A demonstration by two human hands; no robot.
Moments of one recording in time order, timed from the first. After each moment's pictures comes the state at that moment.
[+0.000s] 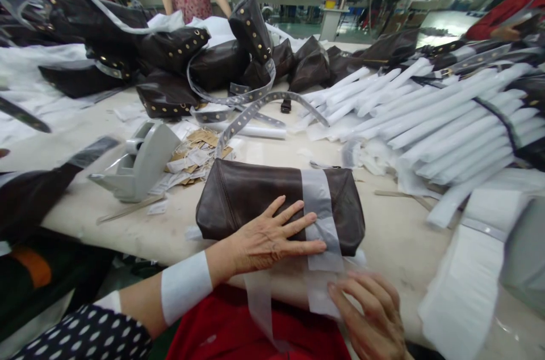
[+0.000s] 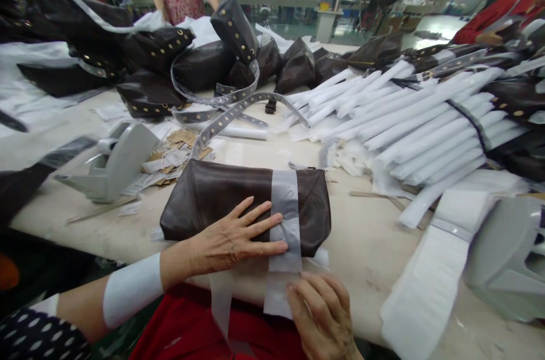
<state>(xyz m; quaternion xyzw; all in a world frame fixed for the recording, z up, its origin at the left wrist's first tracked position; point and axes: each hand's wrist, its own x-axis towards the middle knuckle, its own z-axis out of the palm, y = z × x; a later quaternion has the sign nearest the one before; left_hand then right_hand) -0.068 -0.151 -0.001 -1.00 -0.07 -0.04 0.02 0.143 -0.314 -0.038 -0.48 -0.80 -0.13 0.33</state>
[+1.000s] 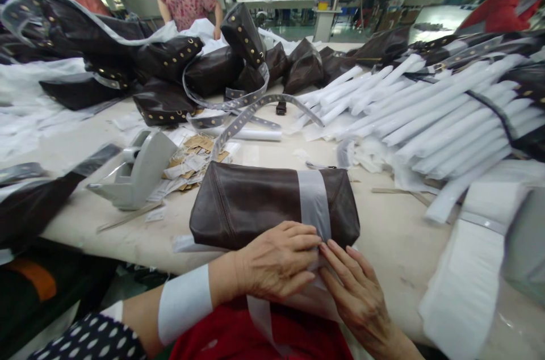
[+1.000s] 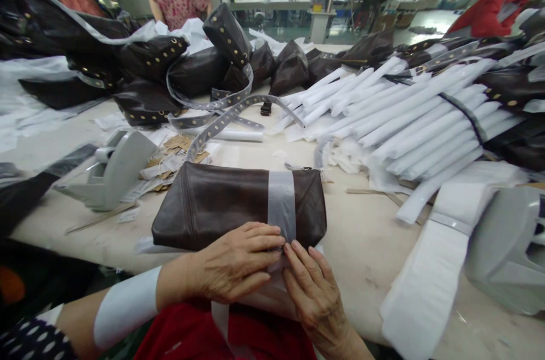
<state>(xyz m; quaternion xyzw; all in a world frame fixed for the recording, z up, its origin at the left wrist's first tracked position) -0.044 -0.169 0.014 -0.98 -0.04 -0.14 -0.12 0.136 -0.293 -0.054 -0.50 -0.80 -0.14 0.31</state>
